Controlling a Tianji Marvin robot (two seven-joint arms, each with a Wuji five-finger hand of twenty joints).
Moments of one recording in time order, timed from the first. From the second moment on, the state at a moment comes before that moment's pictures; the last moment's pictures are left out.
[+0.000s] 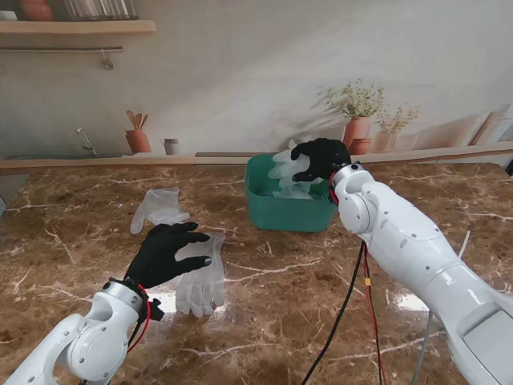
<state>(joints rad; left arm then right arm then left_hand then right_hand) 1.81 -1.11 -1.32 -1.82 0.66 -0.11 0.10 -0.82 -1.17 0.78 -0.91 -0.76 -0.05 -0.27 0.76 -0.20 0.03 -0.07 0.64 0.02 0.27 0.22 0.44 0.05 0.23 0.22 0.30 0.10 0.17 0.40 -0.05 0.10 0.32 0.54 0.27 -0.86 1.04 -0.22 0.75 -0.19 0.39 0.55 0.89 -0.11 0.36 0.51 0.87 -0.01 0.45 0.55 0.47 0.11 1.01 0.60</state>
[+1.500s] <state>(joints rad) 1.59 -1.09 -1.26 -1.66 0.62 -0.13 -0.02 -1.67 -1.11 1.29 -1.61 -0.90 -0.02 -0.34 0.76 -0.20 0.03 -0.07 0.61 0.02 0.27 0.23 0.44 0.04 0.23 0.22 0.30 0.10 0.17 0.40 -0.04 0.10 0.39 0.58 0.22 -0.60 0.74 -0.09 0.72 -0.17 0.32 0.47 0.82 -0.07 0.18 0.28 0.78 -0.05 0.17 0.27 0.40 0.00 0.74 0.36</state>
